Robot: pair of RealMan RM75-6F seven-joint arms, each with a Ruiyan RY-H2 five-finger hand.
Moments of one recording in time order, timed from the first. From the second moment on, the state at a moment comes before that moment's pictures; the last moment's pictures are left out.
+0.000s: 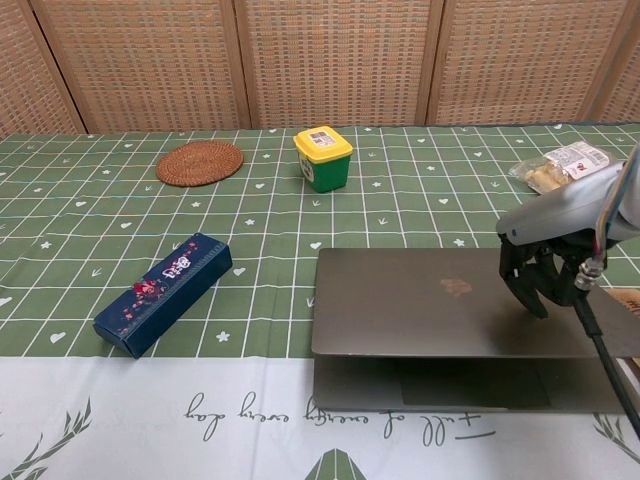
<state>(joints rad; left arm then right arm) -0.11 -1.22 0.00 -1.52 1.61 1.53 0.03 1.23 -1.24 0.09 -2.19 0.16 1.15 -1.06</state>
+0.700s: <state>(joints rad) -0.11 -1.23 -0.01 -1.52 1.61 1.53 0.04 1.20 -1.31 0.00 -2.07 0.10 1.05 -0.99</state>
